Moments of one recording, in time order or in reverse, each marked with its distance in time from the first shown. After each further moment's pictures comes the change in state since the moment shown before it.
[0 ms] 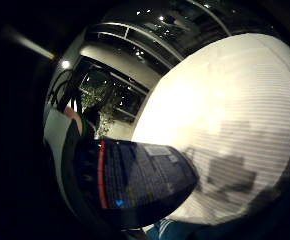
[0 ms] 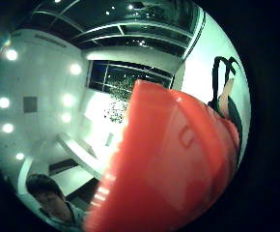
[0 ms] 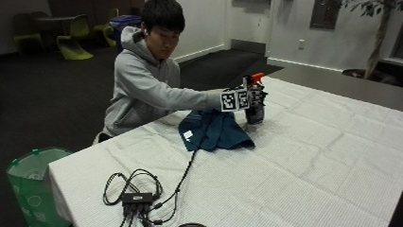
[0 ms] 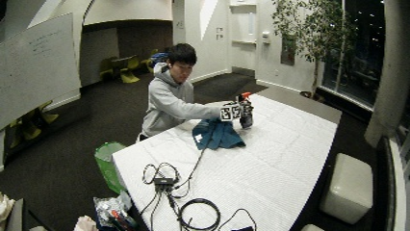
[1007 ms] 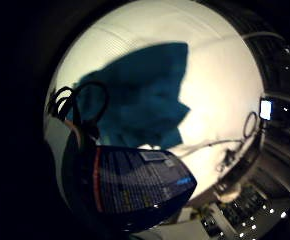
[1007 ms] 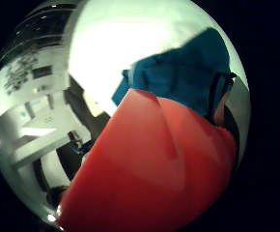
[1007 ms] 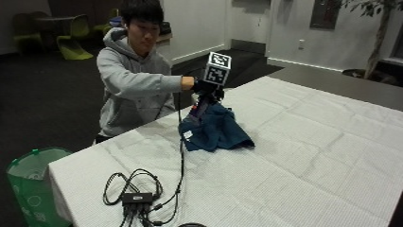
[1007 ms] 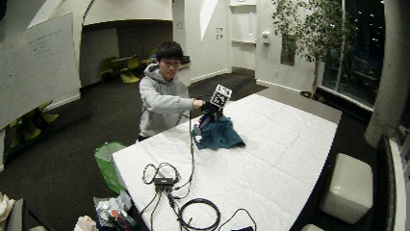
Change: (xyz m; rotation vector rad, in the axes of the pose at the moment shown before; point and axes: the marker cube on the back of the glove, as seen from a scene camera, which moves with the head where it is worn) arm -0.062 0.072 -0.156 -0.893 0.912 0.003
